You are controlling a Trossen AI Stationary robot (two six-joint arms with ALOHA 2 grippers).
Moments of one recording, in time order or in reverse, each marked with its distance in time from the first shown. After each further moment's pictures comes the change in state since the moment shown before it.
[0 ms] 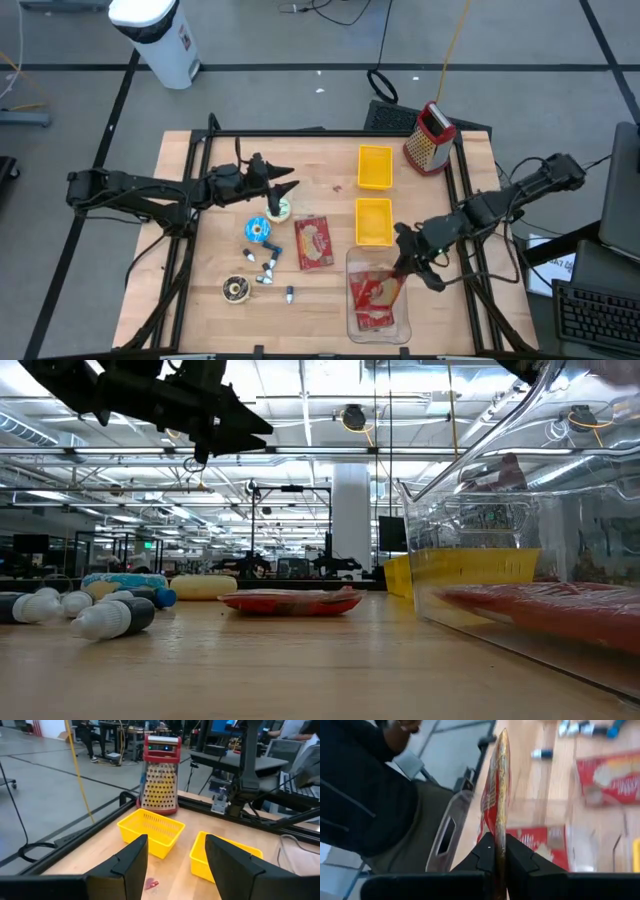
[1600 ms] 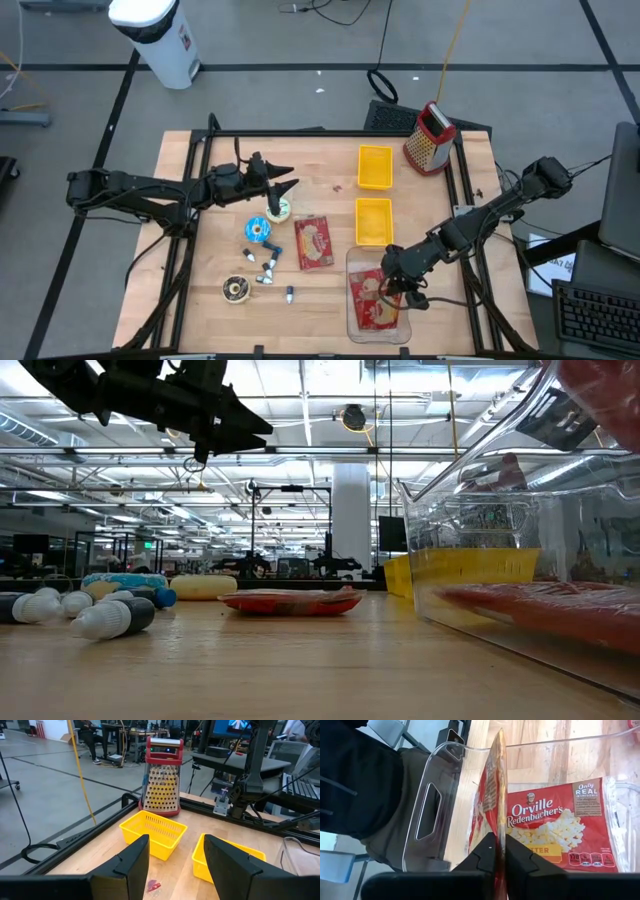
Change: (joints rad) left arm 0.006 0.000 0.000 0.006 -0.008 0.004; right arm 0.063 0.211 -0.080 0.134 -0.023 0.106
